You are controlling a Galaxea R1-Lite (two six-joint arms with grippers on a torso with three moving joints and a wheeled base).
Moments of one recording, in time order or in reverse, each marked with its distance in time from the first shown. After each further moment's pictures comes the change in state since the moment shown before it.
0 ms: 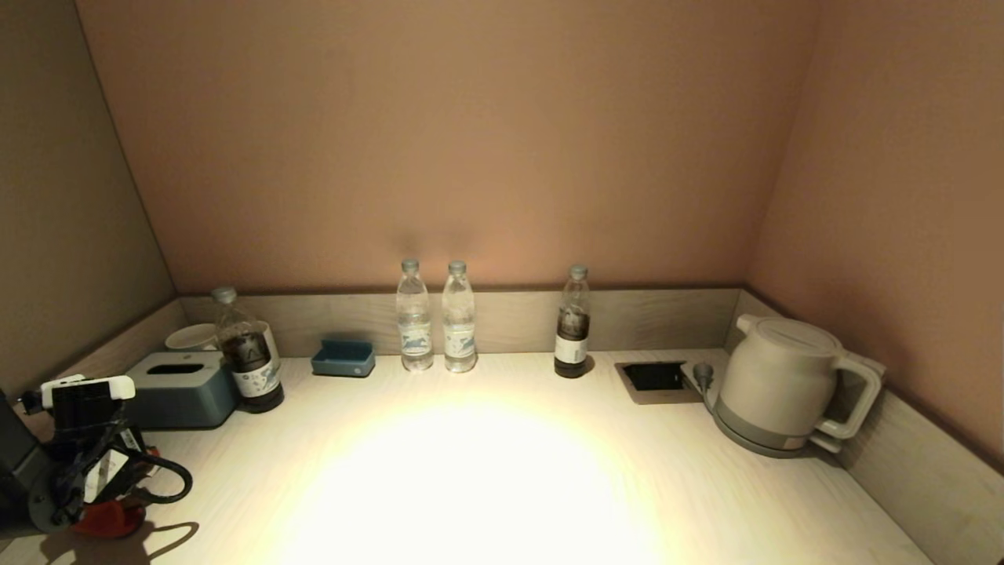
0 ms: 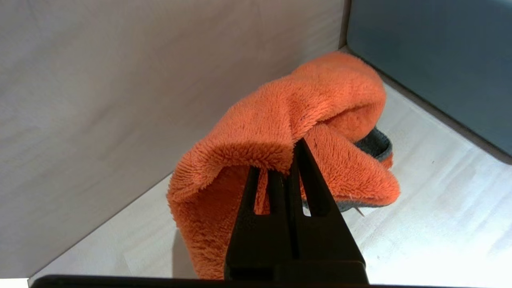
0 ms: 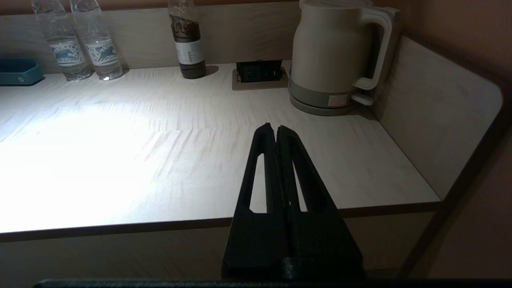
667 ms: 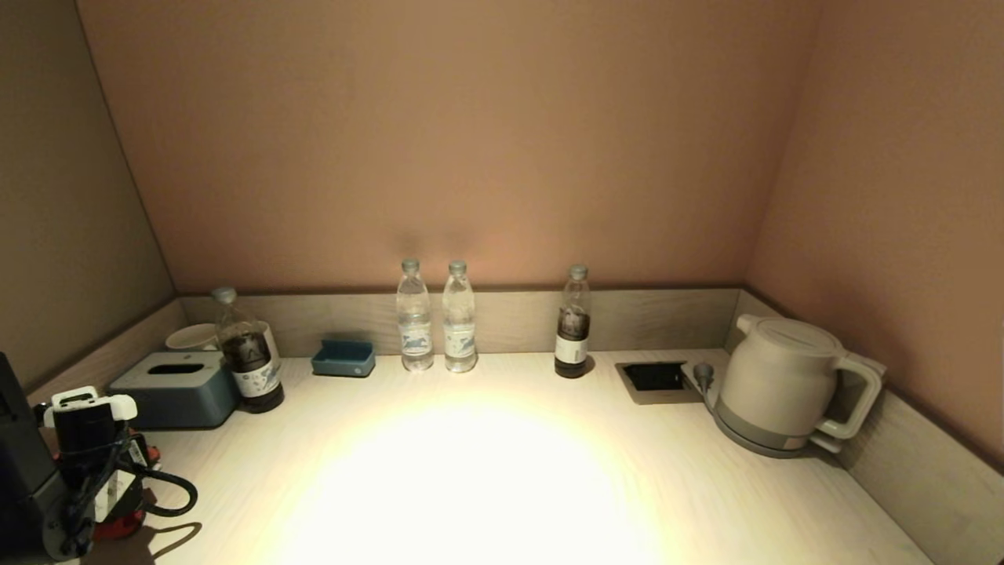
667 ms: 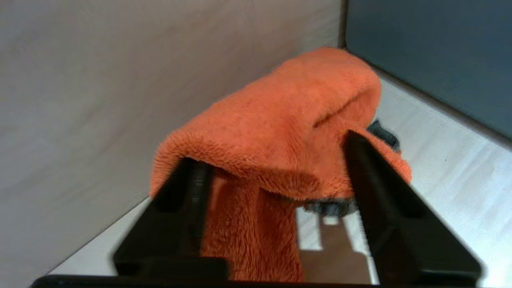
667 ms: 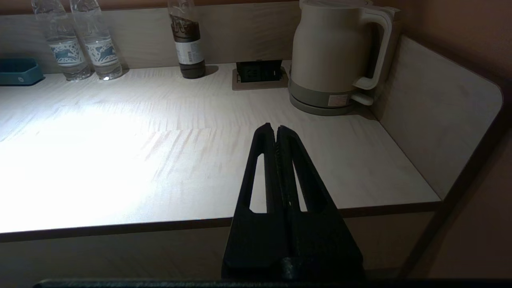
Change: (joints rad) left arm -0.001 0.100 0.079 -0.274 0.005 0.104; right arm 0.000 0.000 0.000 0.000 0.000 0.000
